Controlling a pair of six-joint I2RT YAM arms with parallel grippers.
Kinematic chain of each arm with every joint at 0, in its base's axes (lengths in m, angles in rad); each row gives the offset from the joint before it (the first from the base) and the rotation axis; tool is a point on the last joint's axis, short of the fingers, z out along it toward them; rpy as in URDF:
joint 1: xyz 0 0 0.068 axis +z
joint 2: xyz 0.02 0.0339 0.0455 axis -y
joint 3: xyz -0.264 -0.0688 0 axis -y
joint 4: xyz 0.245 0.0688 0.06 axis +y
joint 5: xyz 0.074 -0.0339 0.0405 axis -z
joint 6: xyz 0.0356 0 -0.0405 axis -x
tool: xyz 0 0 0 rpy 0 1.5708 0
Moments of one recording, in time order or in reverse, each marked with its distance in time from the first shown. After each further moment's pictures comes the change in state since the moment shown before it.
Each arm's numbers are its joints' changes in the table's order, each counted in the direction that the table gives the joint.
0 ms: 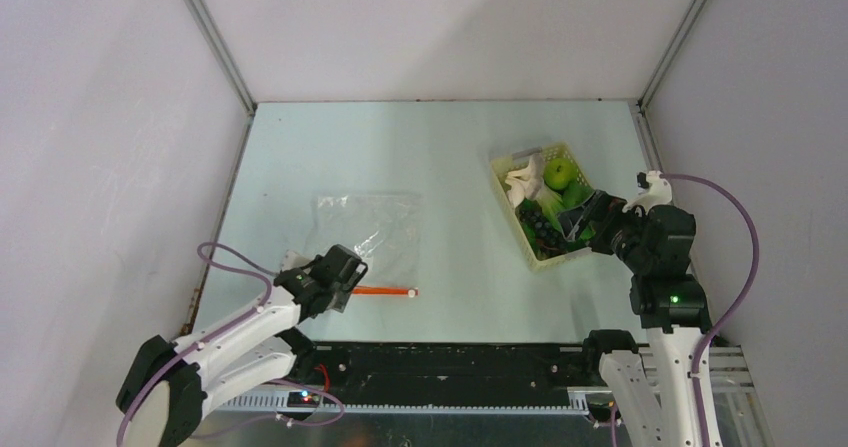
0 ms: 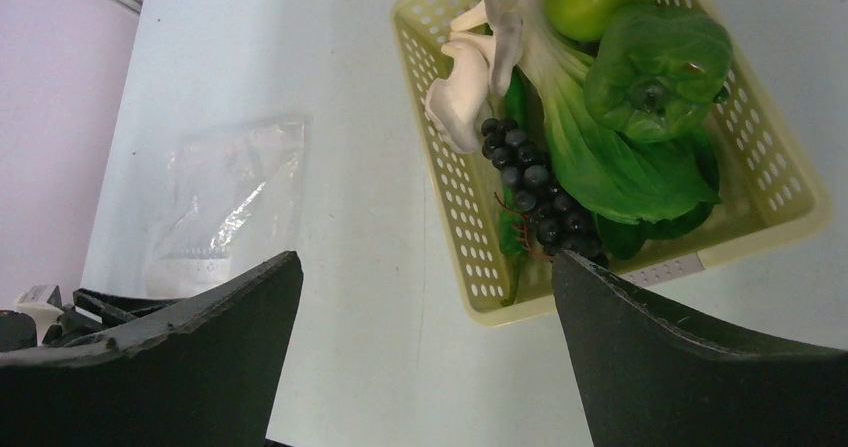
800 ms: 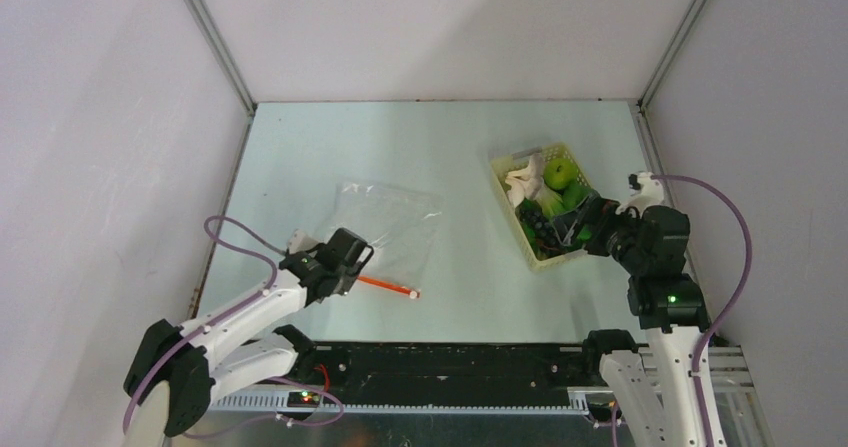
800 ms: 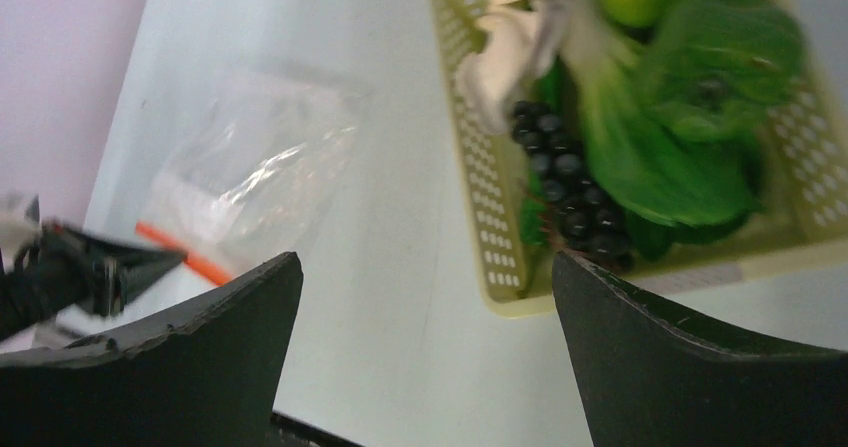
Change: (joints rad) left arm 0.013 -0.122 0.135 0.004 -0.017 -0.160; right arm 0.046 0.003 -0.020 -0.005 -0.002 0.026
